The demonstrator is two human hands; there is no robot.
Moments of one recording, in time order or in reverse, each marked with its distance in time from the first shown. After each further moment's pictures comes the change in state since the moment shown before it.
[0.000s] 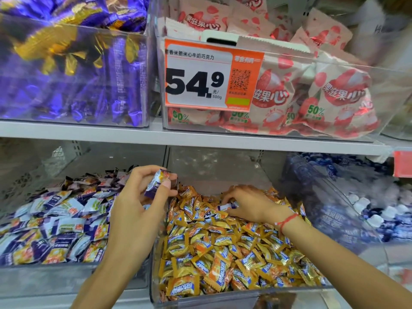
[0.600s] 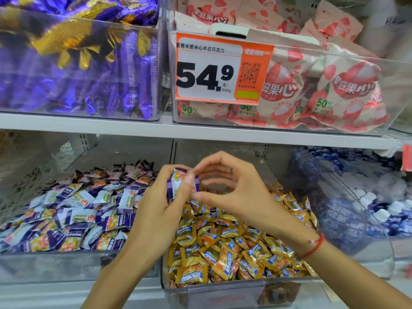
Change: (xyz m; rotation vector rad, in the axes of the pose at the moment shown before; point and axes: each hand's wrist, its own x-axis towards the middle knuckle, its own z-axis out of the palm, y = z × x) left_hand -0.008 0.007 0.005 0.083 -0.174 0.007; right_hand -0.055 -0.103 -0.072 1.110 0.388 -0.298
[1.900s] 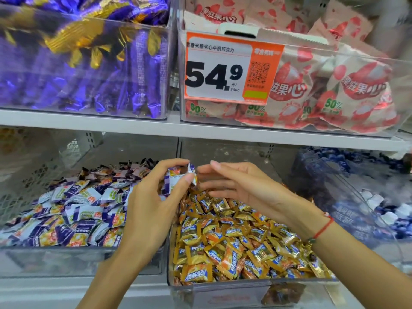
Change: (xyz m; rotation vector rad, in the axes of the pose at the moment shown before) left_hand 0.004 -0.008 -0.012 0.002 0.151 0.055; right_hand 0.014 0.004 -0.010 0.360 -0.118 0.492
